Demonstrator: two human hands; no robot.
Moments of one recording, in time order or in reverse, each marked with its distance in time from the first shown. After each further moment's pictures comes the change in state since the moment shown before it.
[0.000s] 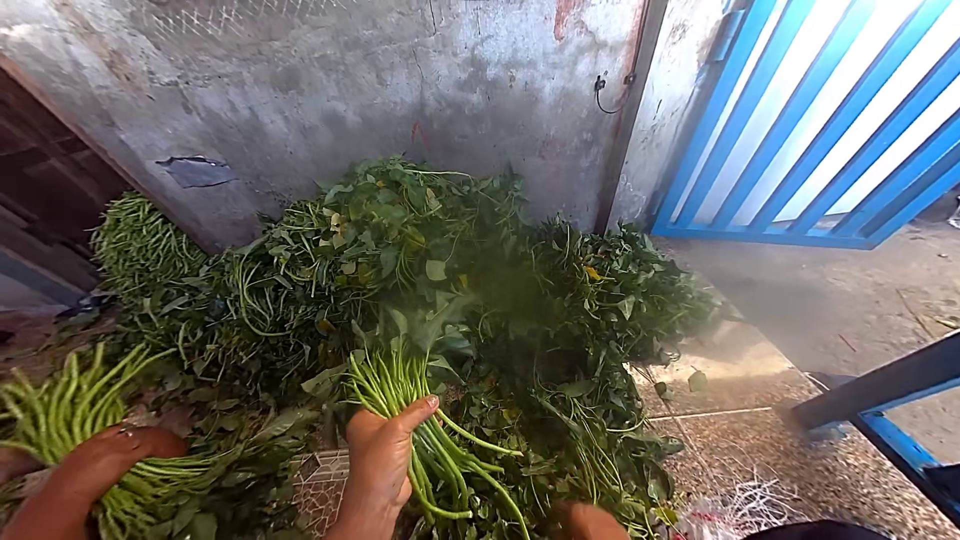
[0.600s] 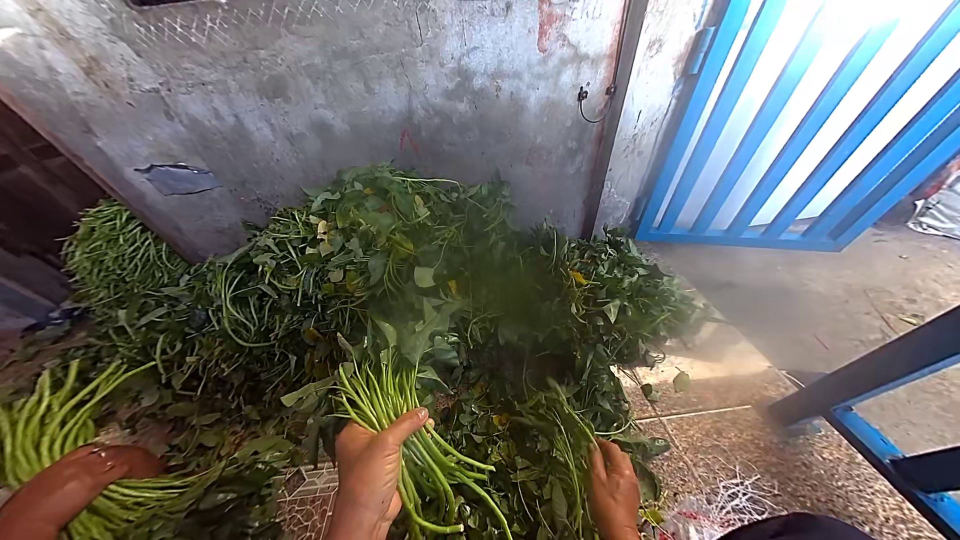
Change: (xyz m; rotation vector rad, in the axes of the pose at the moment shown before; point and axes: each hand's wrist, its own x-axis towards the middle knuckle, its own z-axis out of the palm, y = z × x) left_hand -0.006 -0.005 0.001 -0.004 -0.012 -0.013; right_hand 0.059 0.060 0.001 0.619 0.923 0.299
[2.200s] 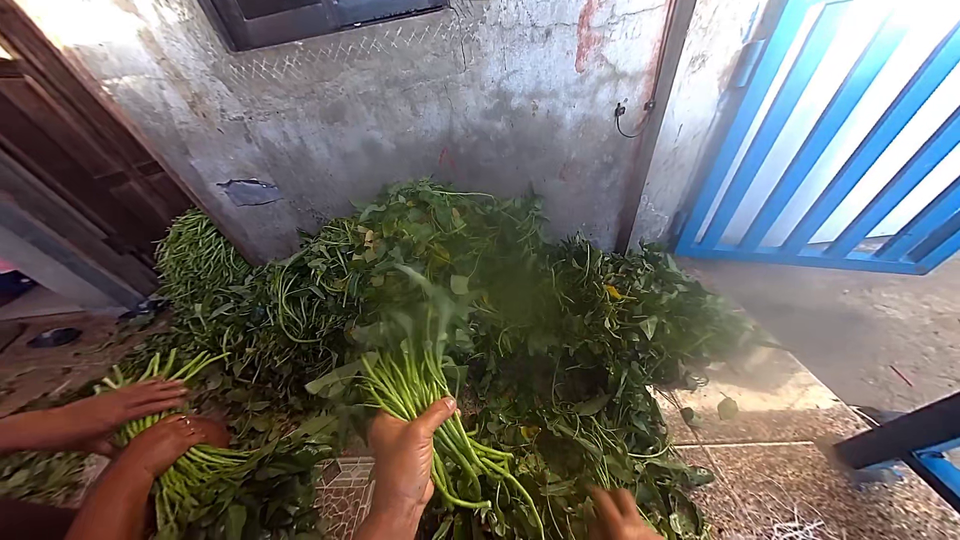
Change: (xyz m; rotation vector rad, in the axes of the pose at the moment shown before) left_hand 0.004 0.007 -0.006 -0.126 -0.011 0.155; right_hand -0.089 -0.072 -0.052 -0.489 -0.419 -0.439
